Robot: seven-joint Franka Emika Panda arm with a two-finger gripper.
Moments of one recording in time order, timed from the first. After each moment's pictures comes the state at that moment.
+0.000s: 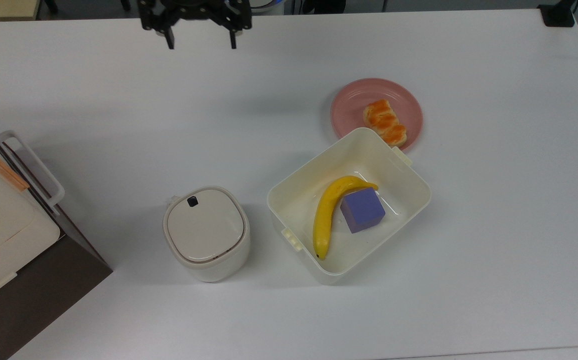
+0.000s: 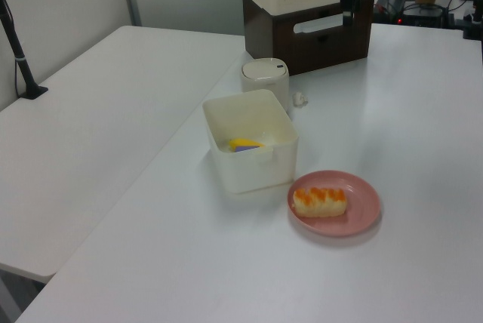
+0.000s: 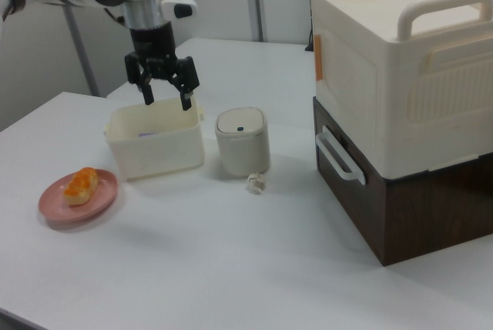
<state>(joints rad) -0.05 0.13 0.02 -1.49 -0.03 1.58 -0.09</state>
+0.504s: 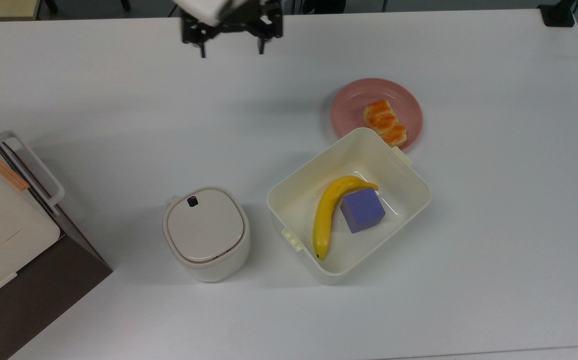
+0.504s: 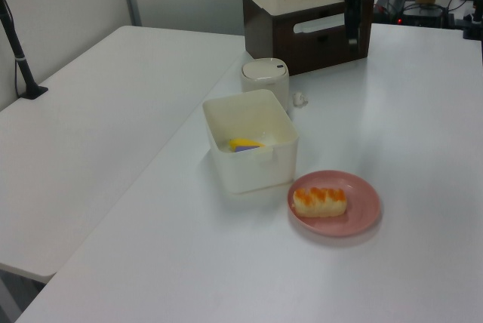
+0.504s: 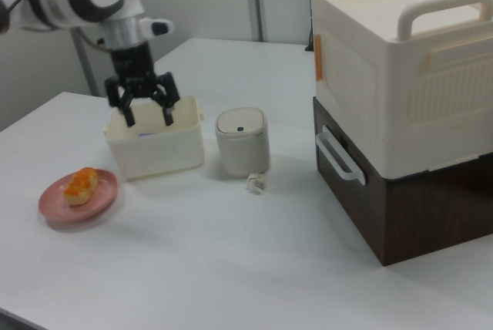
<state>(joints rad) 0.04 0.11 0.05 -1.60 -0.15 1.59 -0.10</state>
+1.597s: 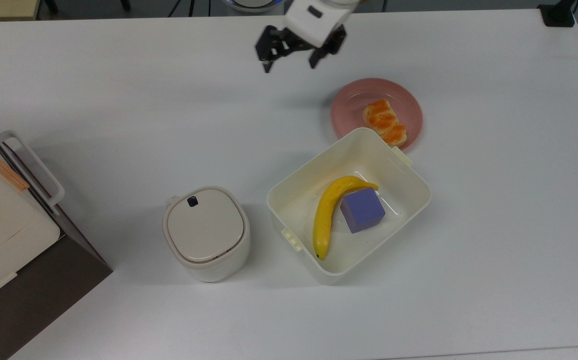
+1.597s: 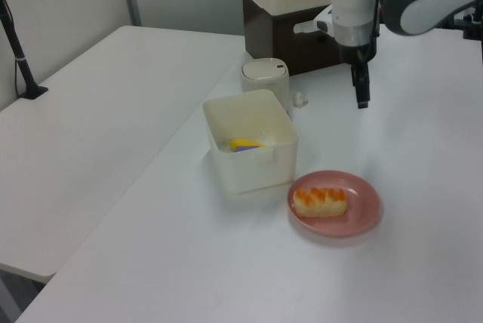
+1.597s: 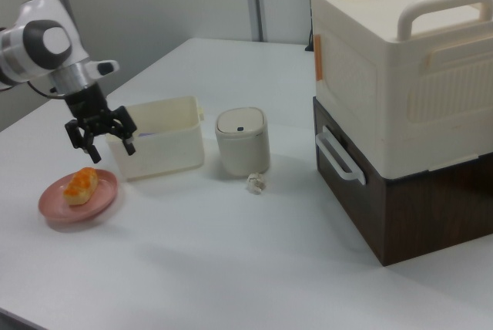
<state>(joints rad) 0.27 0.05 0.05 -1.90 -0.29 1.81 0.11</state>
